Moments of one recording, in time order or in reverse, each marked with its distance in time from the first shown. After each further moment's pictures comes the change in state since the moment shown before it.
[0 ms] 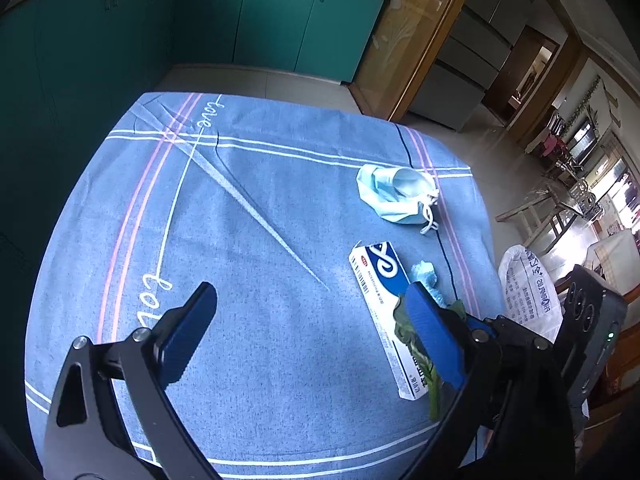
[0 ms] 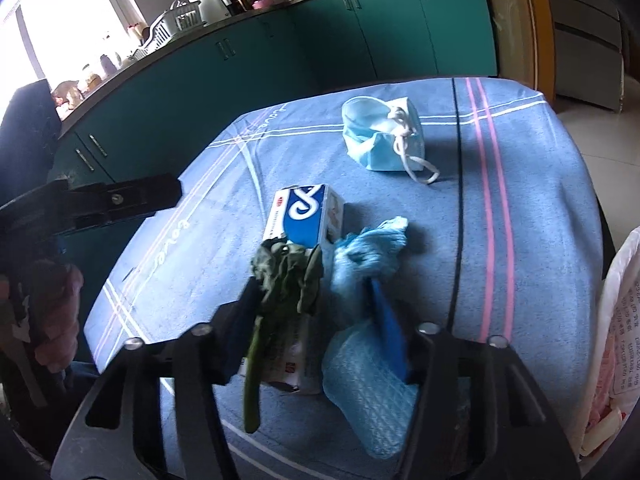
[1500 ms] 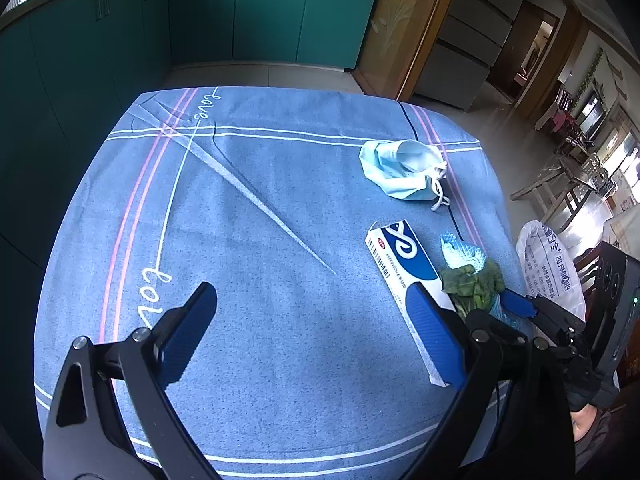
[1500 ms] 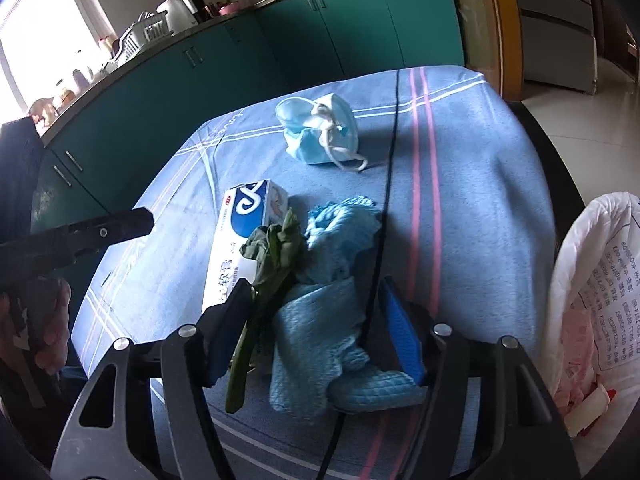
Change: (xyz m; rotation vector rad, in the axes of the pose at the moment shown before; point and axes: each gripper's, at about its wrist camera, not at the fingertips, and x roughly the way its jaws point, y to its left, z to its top) left arm 0.009 -0.009 -0.009 0.064 0.030 0.064; right arm -0.019 -0.030 -0.009 0.055 0.000 -0.103
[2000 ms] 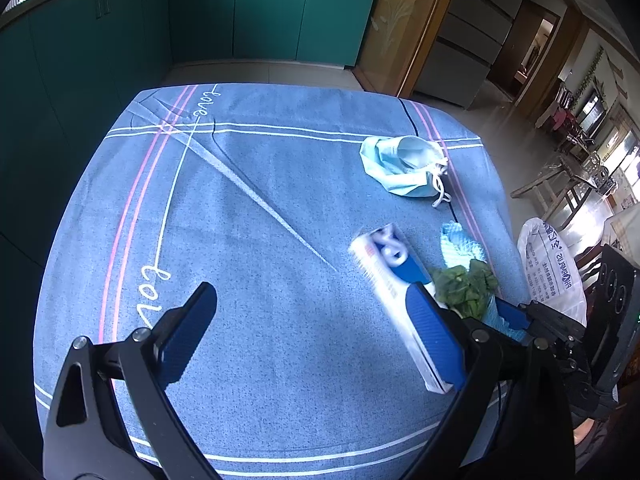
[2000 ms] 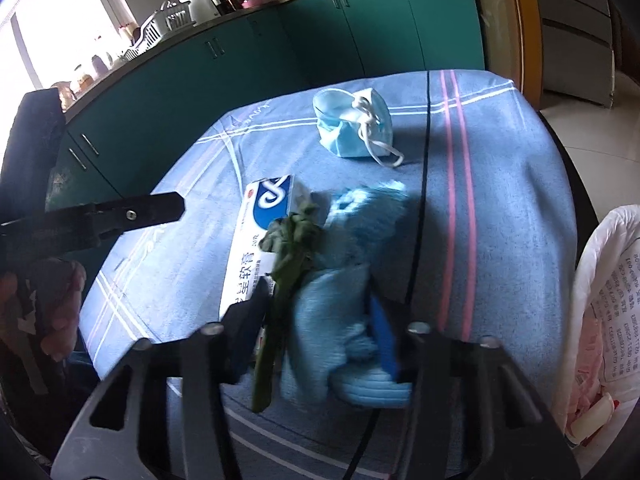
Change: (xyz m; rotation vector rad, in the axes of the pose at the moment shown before) left arm 0.002 0.000 0.000 0.003 0.011 0.001; right arm 0.001 0.015 -0.003 -0.042 0.004 0.059
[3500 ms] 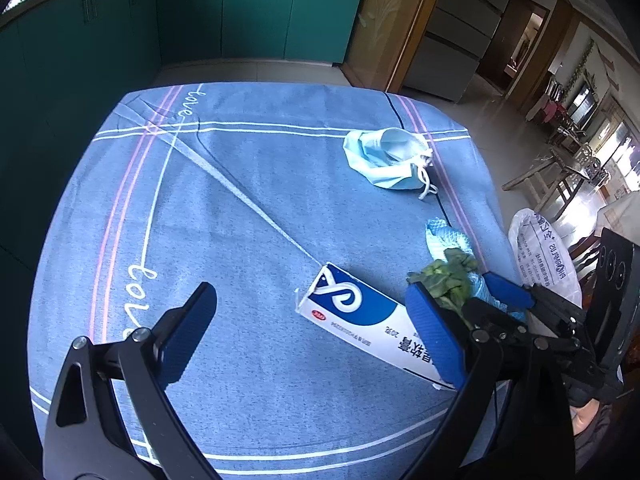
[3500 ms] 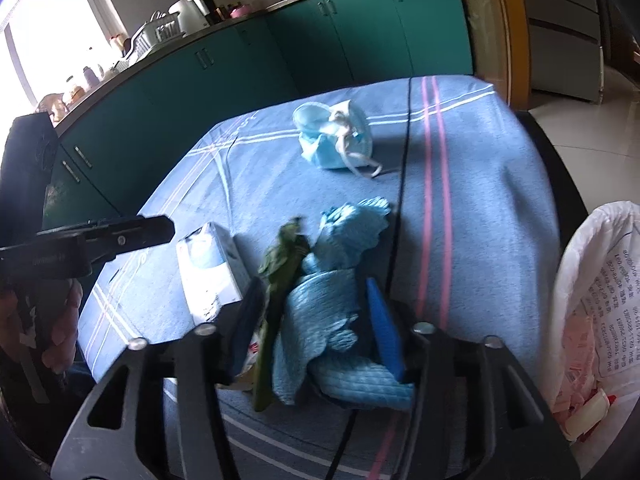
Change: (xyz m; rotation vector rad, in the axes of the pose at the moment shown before) left arm 0.001 -0.007 -0.002 0.030 0.011 -0.039; right arm -0.013 -0.014 0.004 0.047 -0.041 -0.047
